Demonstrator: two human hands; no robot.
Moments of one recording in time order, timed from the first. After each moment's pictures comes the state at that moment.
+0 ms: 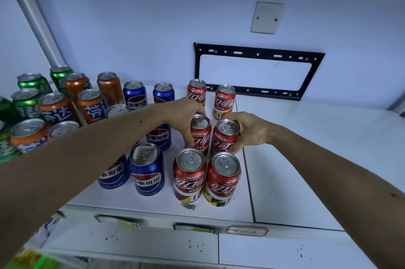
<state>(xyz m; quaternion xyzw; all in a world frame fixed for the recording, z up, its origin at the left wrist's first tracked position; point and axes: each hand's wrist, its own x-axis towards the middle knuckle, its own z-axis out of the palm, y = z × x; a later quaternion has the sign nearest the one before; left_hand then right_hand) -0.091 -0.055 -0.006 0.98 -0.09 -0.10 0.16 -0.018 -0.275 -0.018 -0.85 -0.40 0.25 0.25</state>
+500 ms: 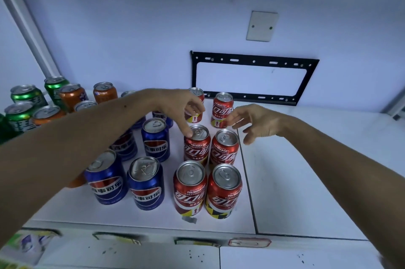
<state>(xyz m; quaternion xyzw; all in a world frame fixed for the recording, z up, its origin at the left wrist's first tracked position) -0.070 -0.028 0.032 0.94 -0.07 -0.18 0.26 0.006 -0.282 0.018 -0.86 -0.35 0.28 0.25</state>
